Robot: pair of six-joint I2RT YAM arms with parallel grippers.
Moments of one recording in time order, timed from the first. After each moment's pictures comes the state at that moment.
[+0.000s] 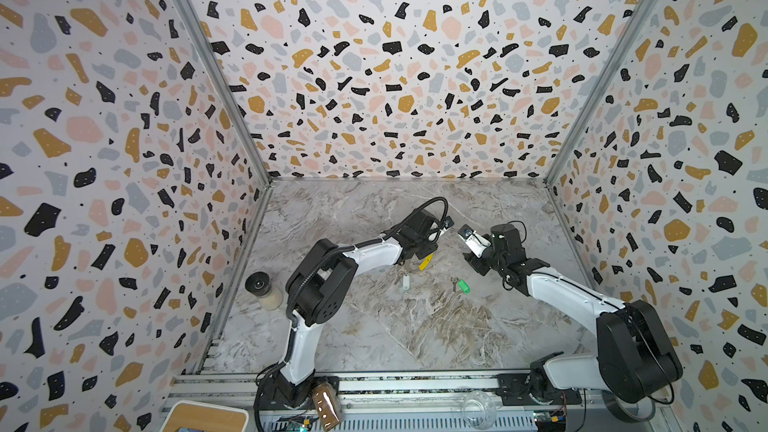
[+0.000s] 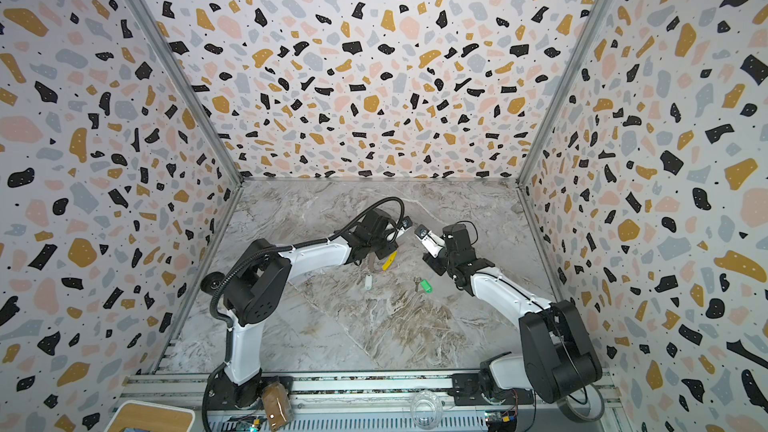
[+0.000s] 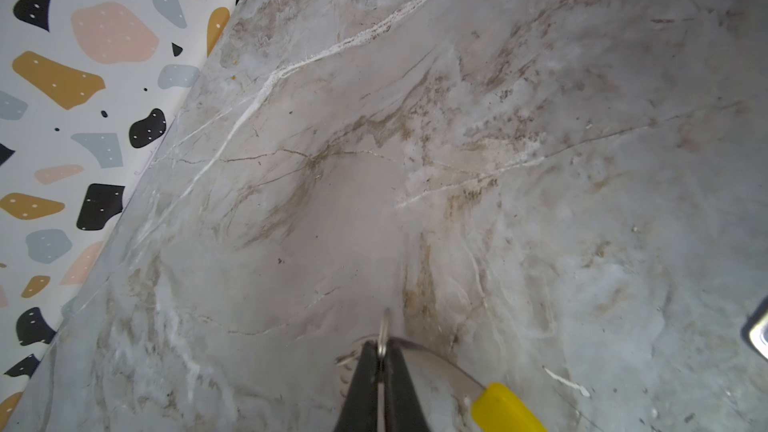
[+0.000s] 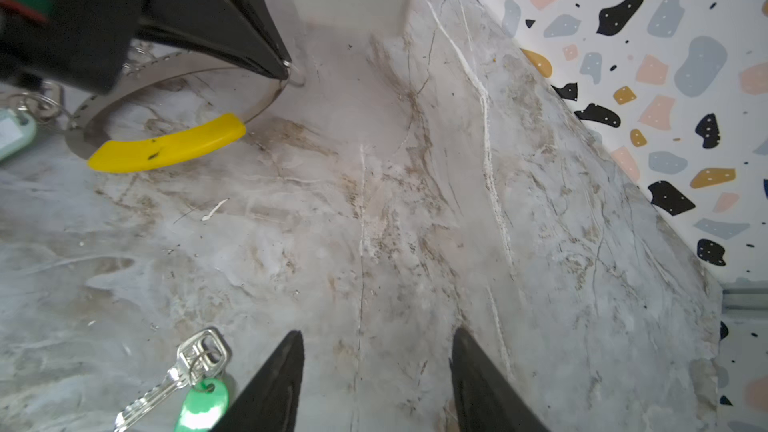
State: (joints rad) left arm -0.74 2.05 1.41 -0.10 -0.07 0.44; right arm 0.36 1.35 0.71 -0.04 -0.07 -0.52
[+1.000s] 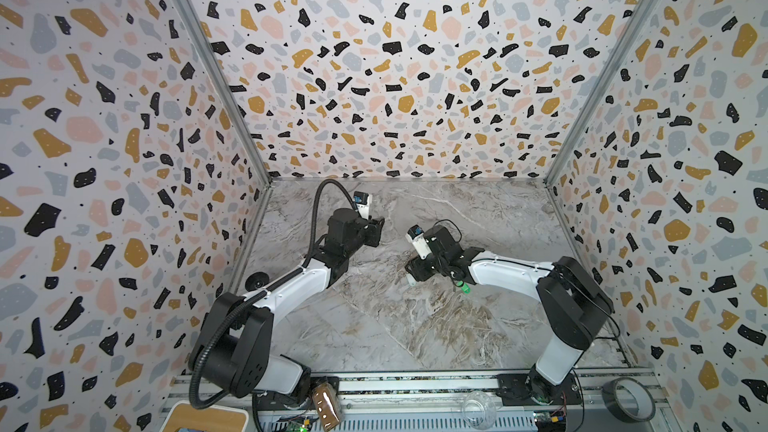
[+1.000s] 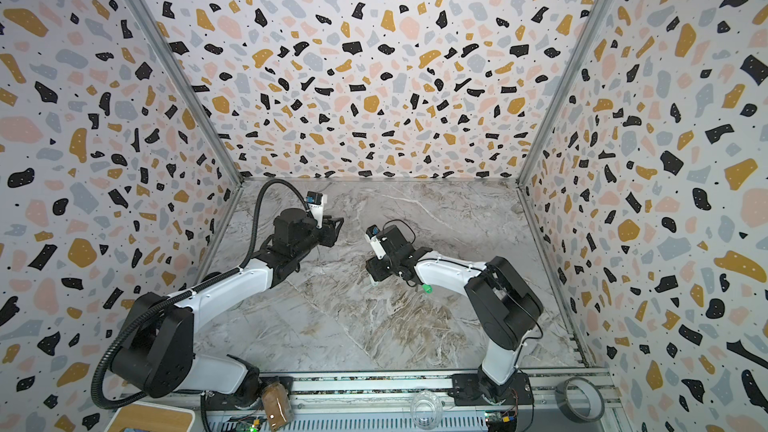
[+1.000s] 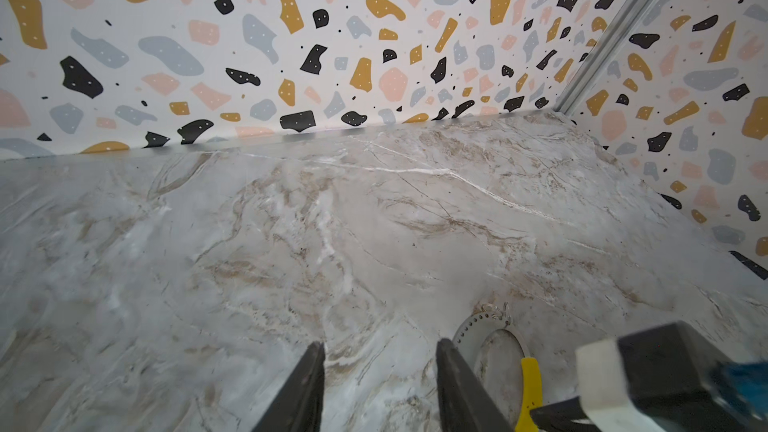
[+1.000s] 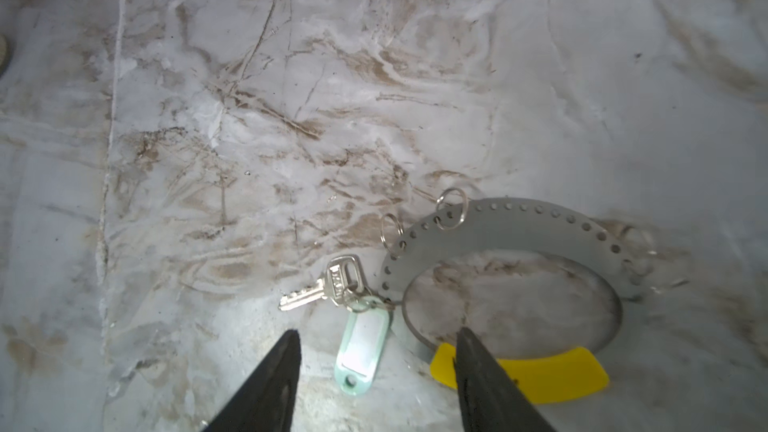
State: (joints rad) left arm -0.42 1.42 0.82 0.22 0.09 -0.18; right arm 0.75 1.78 1.08 -0.14 -0.11 0.16
